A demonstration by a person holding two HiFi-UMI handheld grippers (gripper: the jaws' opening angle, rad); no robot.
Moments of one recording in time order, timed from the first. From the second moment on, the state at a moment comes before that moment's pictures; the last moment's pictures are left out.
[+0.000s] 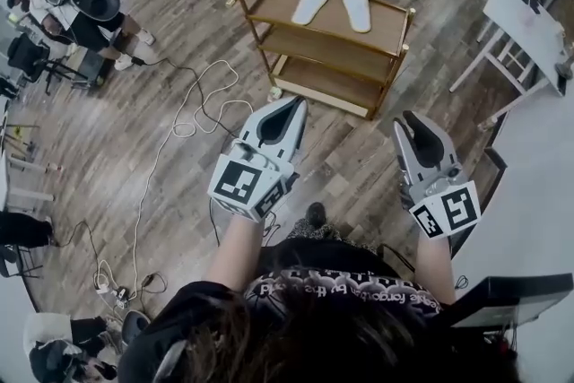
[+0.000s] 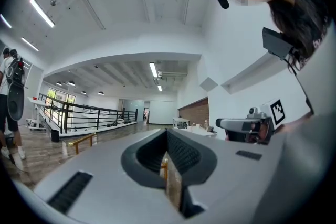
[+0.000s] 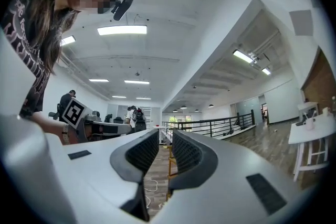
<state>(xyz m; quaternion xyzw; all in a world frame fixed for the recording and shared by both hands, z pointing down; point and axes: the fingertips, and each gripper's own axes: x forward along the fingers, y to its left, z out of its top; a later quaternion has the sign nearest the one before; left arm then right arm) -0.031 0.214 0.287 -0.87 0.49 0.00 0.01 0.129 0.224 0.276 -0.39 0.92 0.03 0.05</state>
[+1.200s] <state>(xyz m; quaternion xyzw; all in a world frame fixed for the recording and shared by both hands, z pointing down) -0.079 -0.067 0.315 -0.87 0.50 -0.02 -0.02 0.083 -0.067 0.321 -0.42 0.91 0.01 0.01</state>
